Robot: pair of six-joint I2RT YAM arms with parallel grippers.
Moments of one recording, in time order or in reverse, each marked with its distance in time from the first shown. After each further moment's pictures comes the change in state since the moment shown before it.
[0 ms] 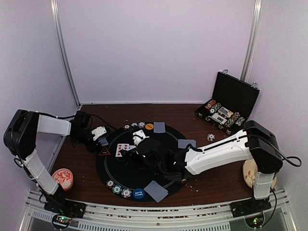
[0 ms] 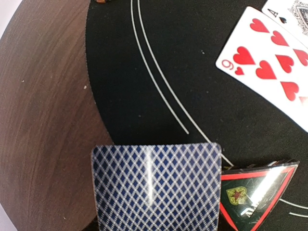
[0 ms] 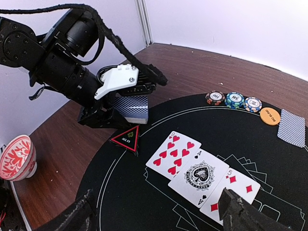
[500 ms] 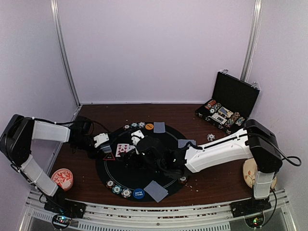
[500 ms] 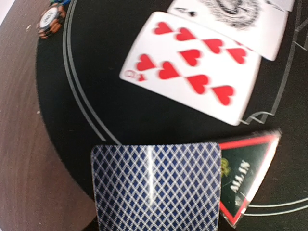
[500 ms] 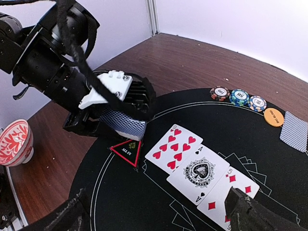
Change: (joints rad) left arm -0.071 -0.099 -0.113 0.004 0.063 0.049; right arm -0.017 0.000 0.017 -0.063 -0.062 -0.043
